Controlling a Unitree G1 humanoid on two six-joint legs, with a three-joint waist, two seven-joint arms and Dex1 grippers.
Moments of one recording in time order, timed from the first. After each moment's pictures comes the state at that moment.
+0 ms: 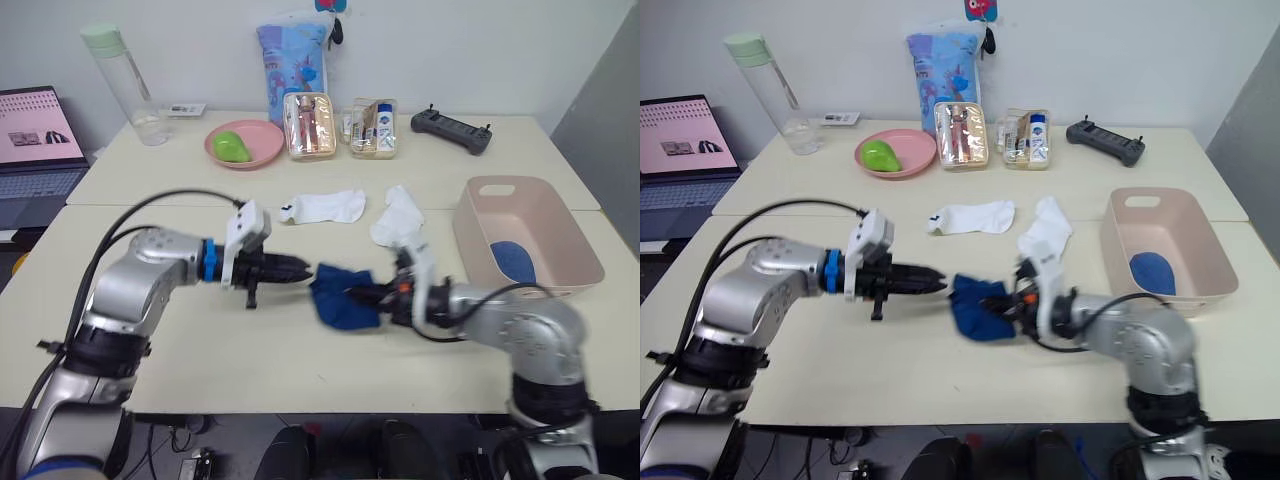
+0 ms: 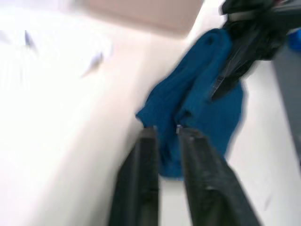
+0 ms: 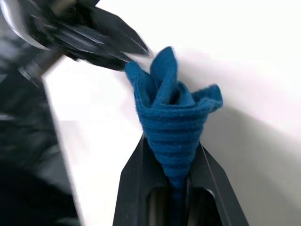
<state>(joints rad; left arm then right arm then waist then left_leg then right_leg) -0.70 0.67 -0.09 -0.04 -0.51 0.67 -1.23 -0.45 -0.39 -0.19 -0.60 0.77 1.41 0.41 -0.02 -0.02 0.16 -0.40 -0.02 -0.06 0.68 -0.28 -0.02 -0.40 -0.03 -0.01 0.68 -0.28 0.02</state>
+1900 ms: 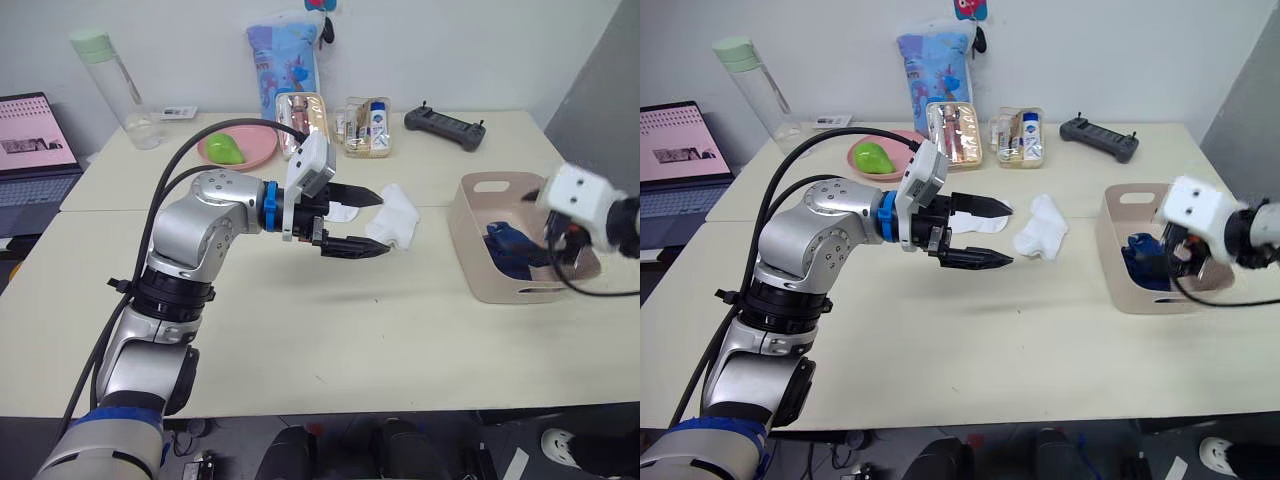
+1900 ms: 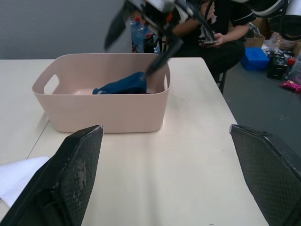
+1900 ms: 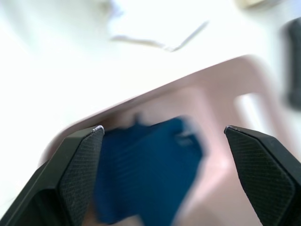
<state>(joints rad) -0.91 0.51 -0.17 0.01 -0.47 0.64 -1.24 -0.58 -1.15 -0.01 -0.09 0.06 0.48 1.03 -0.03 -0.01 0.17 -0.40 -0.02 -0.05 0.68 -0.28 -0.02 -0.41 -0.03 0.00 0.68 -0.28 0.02</state>
